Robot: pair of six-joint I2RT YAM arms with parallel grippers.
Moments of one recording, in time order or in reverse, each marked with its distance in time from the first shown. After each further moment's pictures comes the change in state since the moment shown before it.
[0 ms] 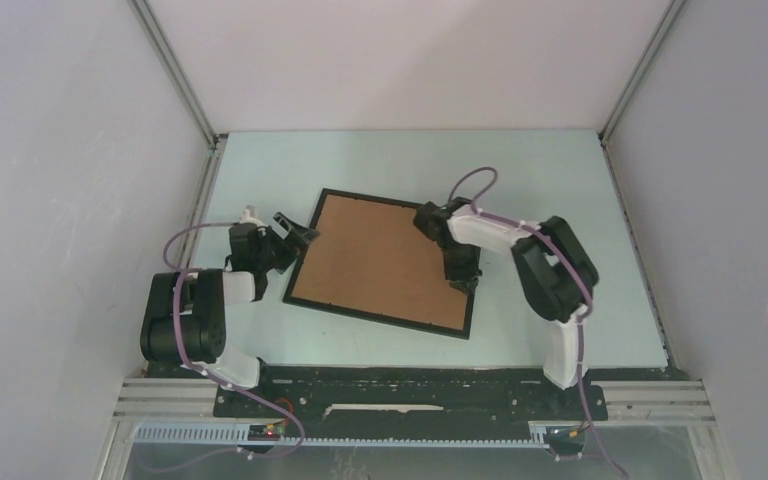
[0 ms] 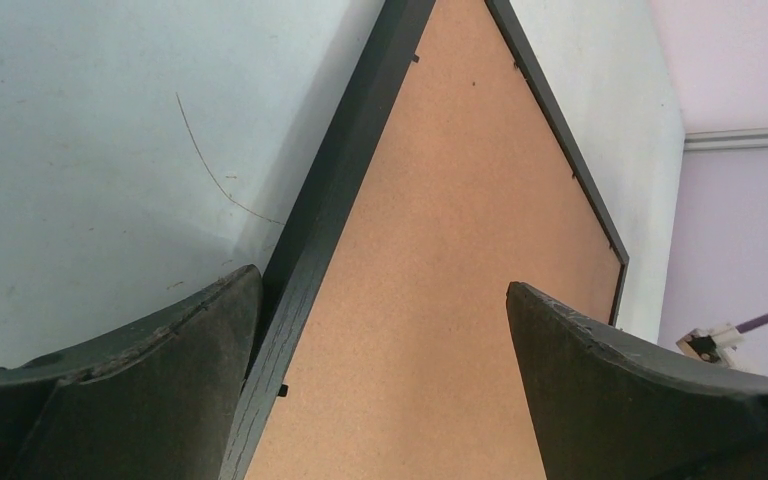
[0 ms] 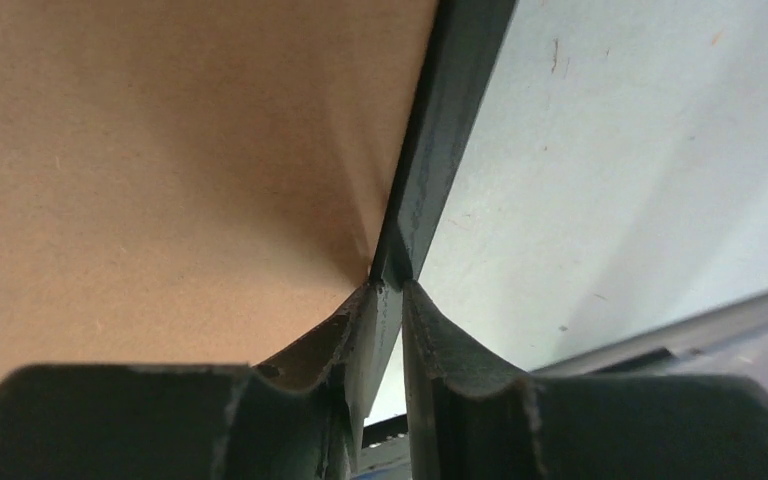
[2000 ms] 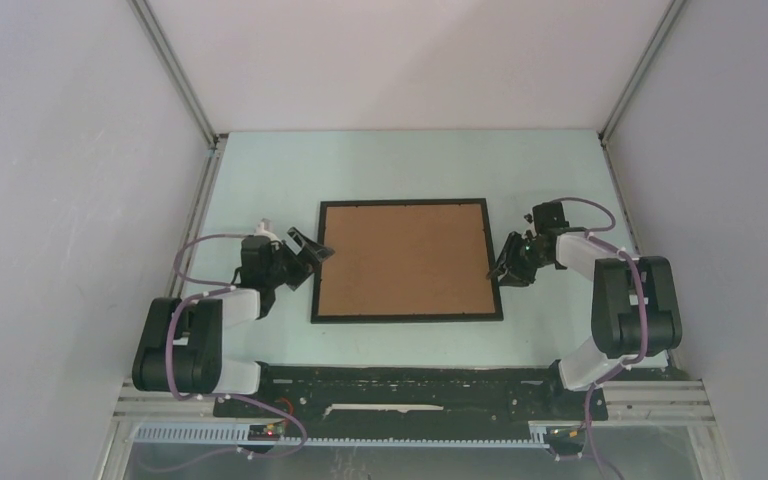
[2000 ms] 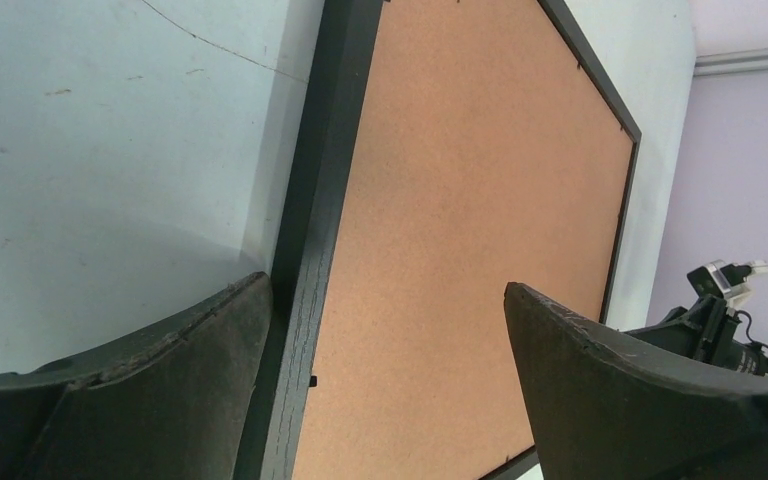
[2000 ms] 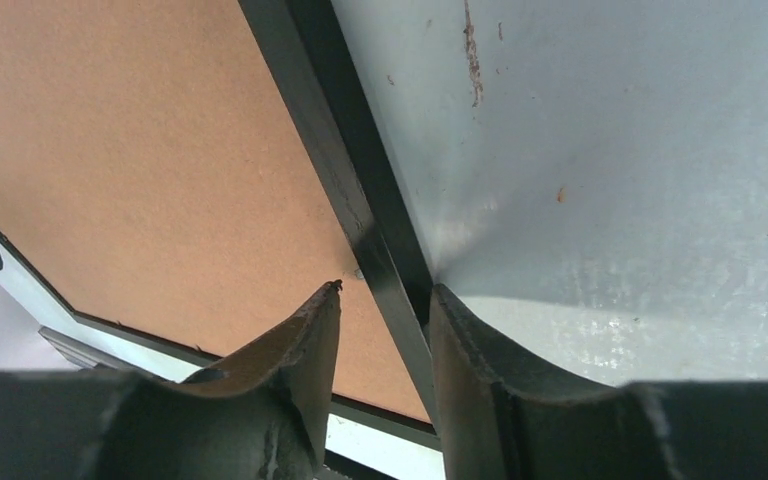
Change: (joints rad) left arm -0.108 -0.164 -0.111 -0.093 -0.019 -0.035; right arm -0.562 -0.345 -0.509 0.597 -0.625 -0.173
